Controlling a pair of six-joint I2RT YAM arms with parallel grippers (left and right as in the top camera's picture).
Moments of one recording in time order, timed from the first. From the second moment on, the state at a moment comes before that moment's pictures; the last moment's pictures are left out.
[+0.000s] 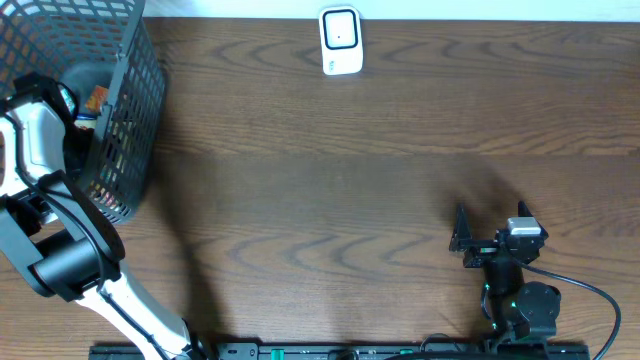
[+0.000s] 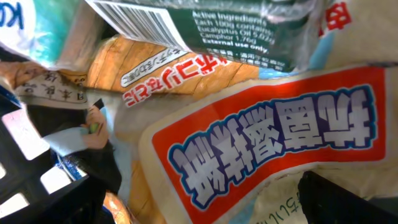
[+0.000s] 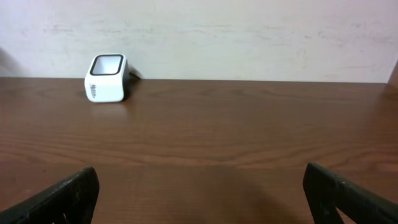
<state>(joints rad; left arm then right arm) 0.51 2.07 1.65 -1.12 -0.12 -0.69 0.03 0.01 0.01 -0.07 -0.01 0.01</state>
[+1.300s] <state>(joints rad) 0.51 2.01 1.53 -1.02 -0.13 -0.83 0.03 0.01 0.01 -0.07 -0.01 0.01</state>
